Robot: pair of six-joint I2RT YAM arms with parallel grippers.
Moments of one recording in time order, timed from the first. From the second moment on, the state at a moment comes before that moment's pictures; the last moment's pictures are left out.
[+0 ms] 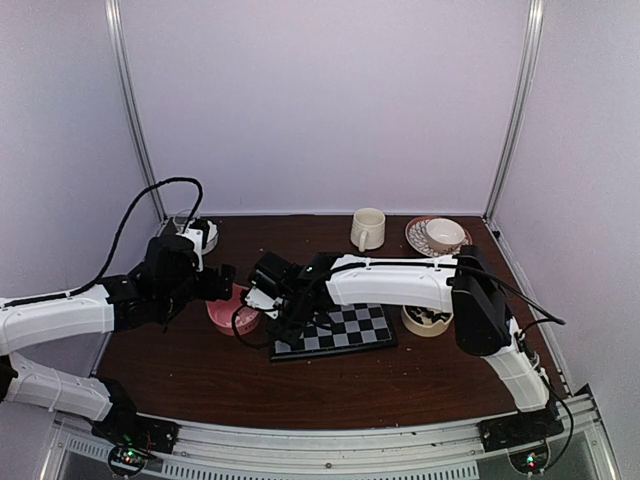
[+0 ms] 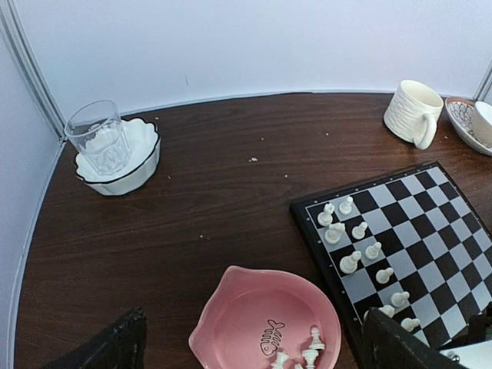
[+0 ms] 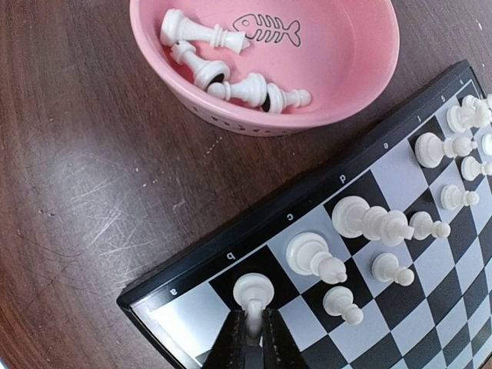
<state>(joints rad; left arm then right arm) -0.71 1.12 0.66 -0.05 -0.46 -0.29 1.12 2.34 2.02 -0.79 0.12 -0.06</state>
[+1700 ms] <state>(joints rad) -0.63 1.62 1.03 -0.40 -0.21 -0.35 0.99 1.61 1.05 -0.10 0.21 0.06</state>
